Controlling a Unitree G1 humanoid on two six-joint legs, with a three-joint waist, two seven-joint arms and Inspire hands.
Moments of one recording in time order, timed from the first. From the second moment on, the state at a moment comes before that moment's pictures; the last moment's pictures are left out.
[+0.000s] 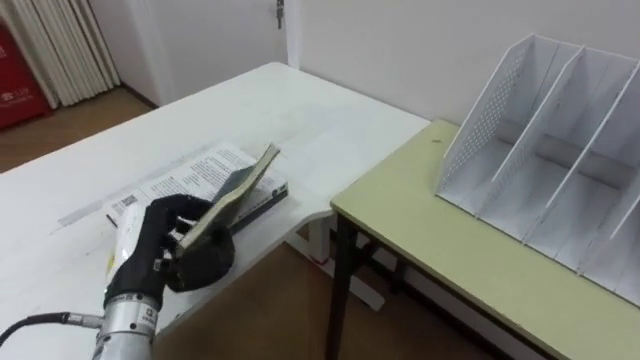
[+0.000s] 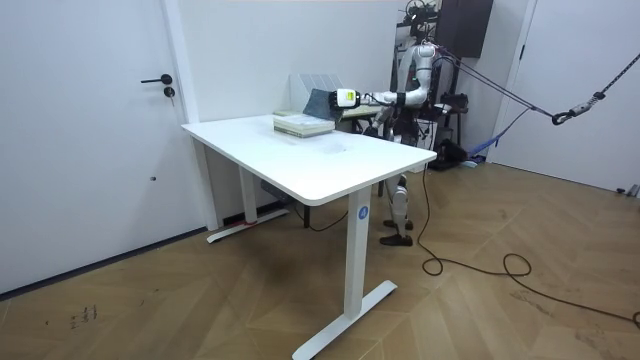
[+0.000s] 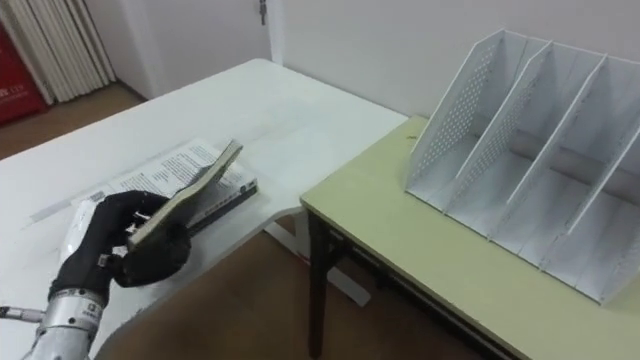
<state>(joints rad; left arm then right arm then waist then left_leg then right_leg) 0.06 0.25 -0.06 -0.03 0.18 0.06 0.14 0.02 -0.23 0.15 0.84 -0.18 0.09 0.26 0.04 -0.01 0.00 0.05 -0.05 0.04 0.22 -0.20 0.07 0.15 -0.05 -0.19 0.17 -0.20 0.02</state>
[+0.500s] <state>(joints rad) 0.06 0.25 -0.08 -0.06 -0.20 0.03 -0.09 0.07 -0.22 0.17 0.32 0.07 0.05 0.41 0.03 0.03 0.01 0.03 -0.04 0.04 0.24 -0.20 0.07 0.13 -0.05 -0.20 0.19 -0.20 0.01</state>
